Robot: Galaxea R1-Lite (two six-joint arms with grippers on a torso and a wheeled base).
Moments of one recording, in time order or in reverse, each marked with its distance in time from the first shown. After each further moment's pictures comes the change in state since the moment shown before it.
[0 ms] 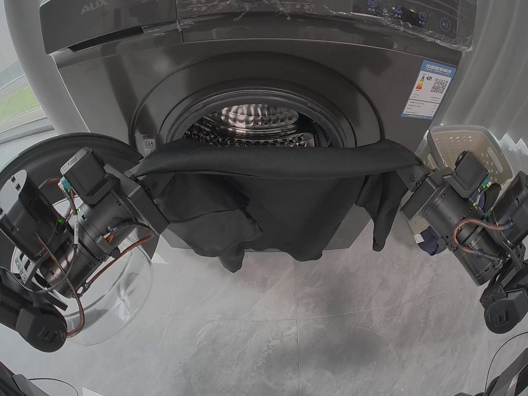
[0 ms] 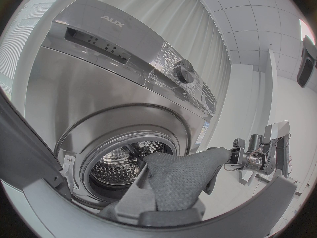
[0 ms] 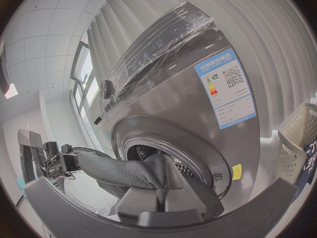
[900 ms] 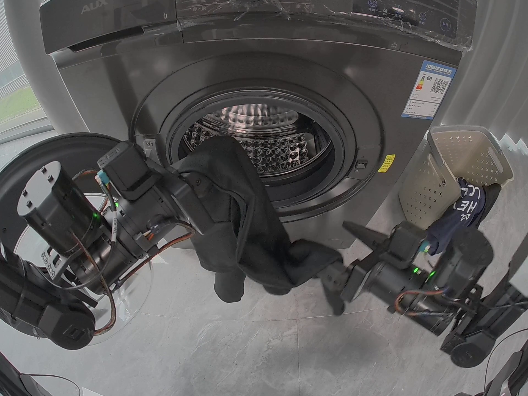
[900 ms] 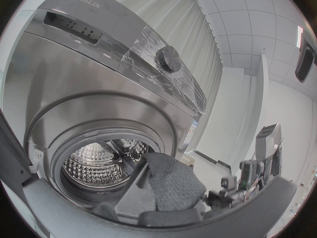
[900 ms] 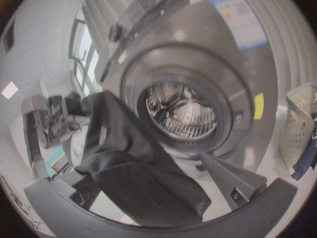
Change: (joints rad) left arm -0.101 0.106 -0.108 -0.011 -0.010 0.005; right arm 0.164 0.193 0.105 0.000 -0.056 -0.014
